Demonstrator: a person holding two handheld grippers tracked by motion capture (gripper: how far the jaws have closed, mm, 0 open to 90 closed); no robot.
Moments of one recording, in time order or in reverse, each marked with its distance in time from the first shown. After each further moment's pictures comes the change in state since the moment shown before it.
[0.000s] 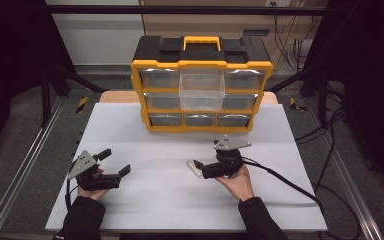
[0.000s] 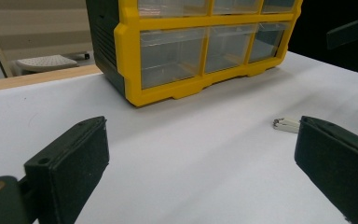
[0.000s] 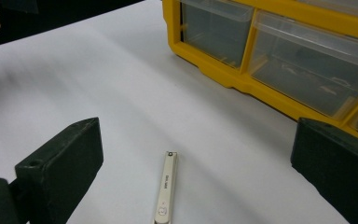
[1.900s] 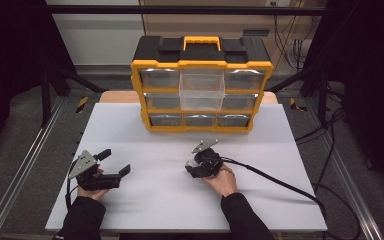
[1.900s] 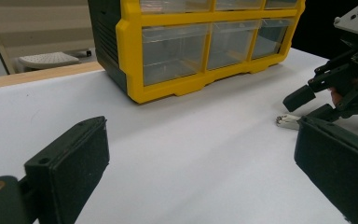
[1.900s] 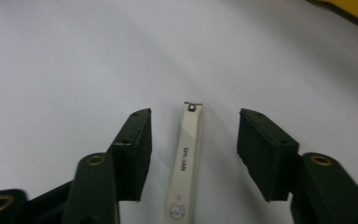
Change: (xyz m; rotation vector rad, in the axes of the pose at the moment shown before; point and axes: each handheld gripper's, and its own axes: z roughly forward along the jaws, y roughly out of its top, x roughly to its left) left arm 0.000 0.000 0.001 0.014 0.010 0.000; right arm 0.008 -0.022 0.072 0.322 0.052 -0.028
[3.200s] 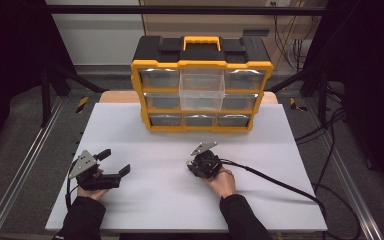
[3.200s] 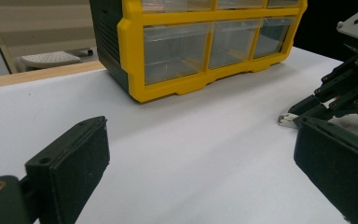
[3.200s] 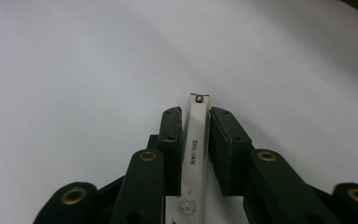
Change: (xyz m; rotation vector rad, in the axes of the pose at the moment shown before) left arm 0.000 0.000 0.000 0.005 0.006 0.001; right arm 0.004 -0.004 0.003 0.010 -0.011 -0.005
